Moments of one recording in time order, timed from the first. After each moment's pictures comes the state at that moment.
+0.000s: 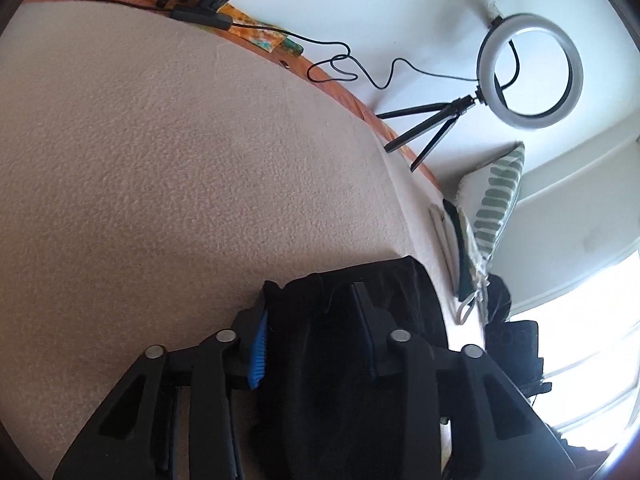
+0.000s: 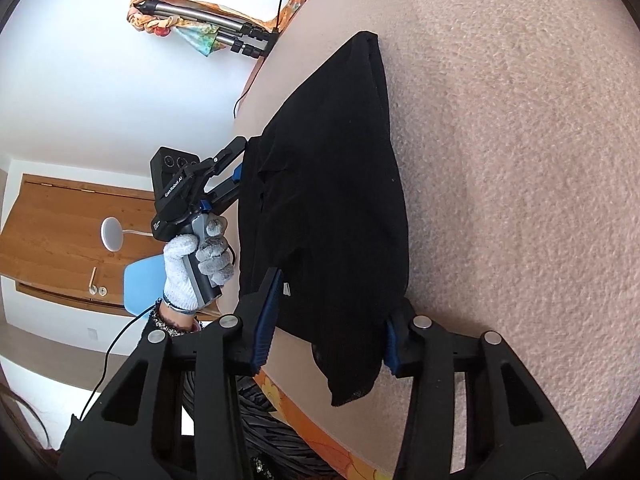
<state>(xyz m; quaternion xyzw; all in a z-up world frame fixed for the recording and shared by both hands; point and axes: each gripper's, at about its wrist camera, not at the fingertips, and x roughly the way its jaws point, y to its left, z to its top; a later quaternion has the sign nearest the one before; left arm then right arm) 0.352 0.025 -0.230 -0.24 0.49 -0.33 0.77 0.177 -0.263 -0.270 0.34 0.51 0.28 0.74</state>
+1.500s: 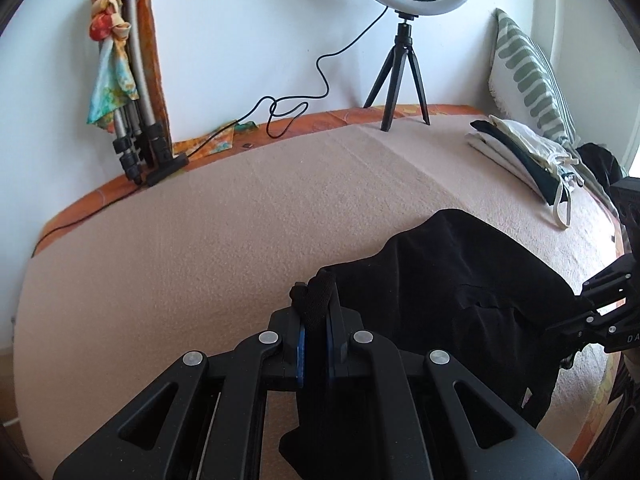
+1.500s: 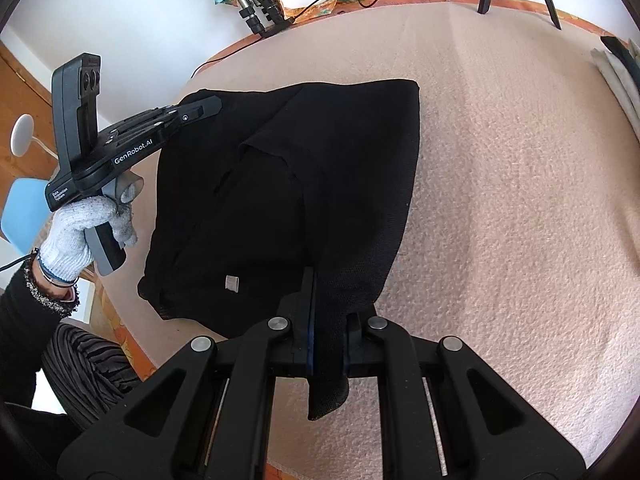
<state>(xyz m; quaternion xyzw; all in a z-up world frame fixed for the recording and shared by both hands) 0.289 -0.042 -0.184 0.10 0.35 -0.26 0.89 0.172 -0.200 -0.231 0.08 0.49 0.19 0.85</state>
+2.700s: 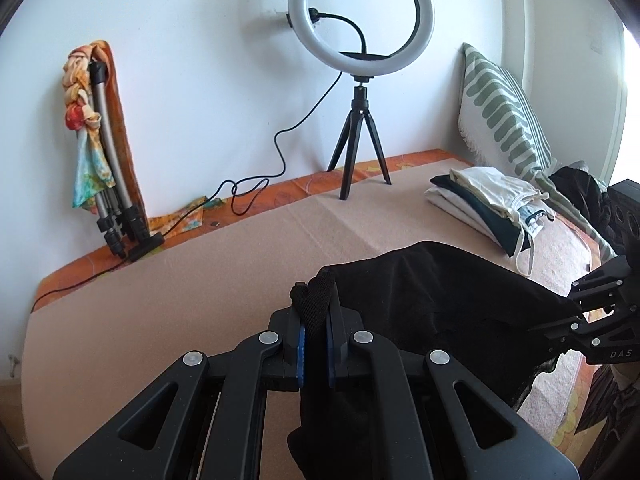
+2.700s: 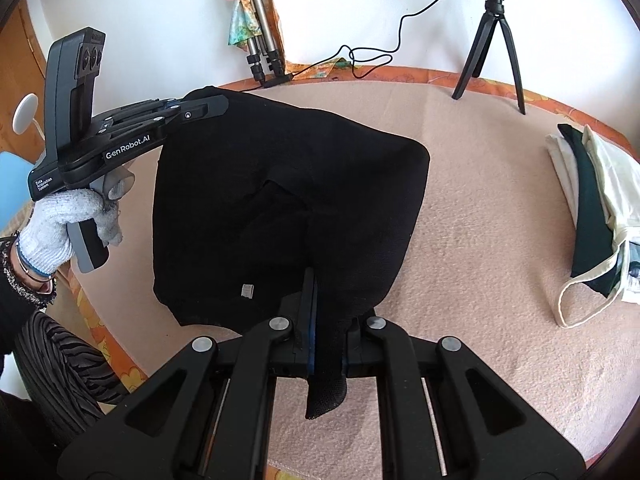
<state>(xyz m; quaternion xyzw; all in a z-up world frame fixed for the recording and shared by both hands) 0.271 -0.087 -0.123 0.09 0.28 -0.30 0.91 0.138 -0.216 -0.172 0.00 0.41 0.14 0.90</state>
